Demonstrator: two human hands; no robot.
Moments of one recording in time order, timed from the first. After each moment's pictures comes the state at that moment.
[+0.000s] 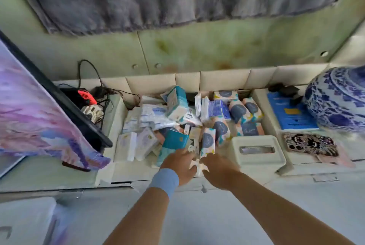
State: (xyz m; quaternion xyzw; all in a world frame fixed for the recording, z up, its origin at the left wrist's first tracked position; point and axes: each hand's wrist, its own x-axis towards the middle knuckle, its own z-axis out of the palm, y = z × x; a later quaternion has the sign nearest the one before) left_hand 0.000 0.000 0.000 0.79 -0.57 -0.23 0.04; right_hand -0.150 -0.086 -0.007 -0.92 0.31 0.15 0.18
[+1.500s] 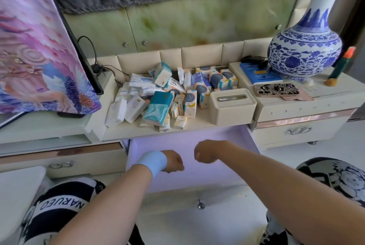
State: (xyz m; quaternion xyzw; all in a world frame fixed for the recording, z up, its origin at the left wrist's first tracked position) left_hand -0.103 0.129 -0.083 0.75 -0.53 -0.36 -0.16; right_hand -0.232 0.022 -0.100 -0.87 0.33 0.31 0.18
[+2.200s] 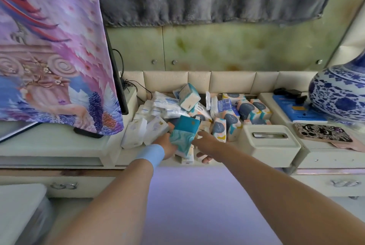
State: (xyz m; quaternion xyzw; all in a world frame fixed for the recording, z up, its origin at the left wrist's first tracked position) left_hand 0.059 0.065 -0.069 0.85 -0.41 -0.29 0.16; right_hand -0.089 -0.030 -0.062 -0.71 0.47 -0.02 0.52
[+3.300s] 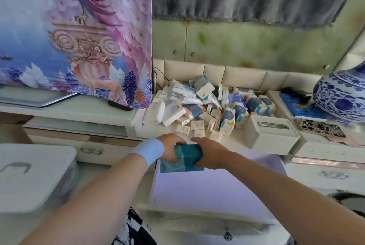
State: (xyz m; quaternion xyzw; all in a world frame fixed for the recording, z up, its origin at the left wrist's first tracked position) left_hand 0.032 0.193 -0.046 0.77 -0.57 -0.28 0.06; right_hand -0.126 0.085 -0.057 -0.92 0.31 0.11 0.23
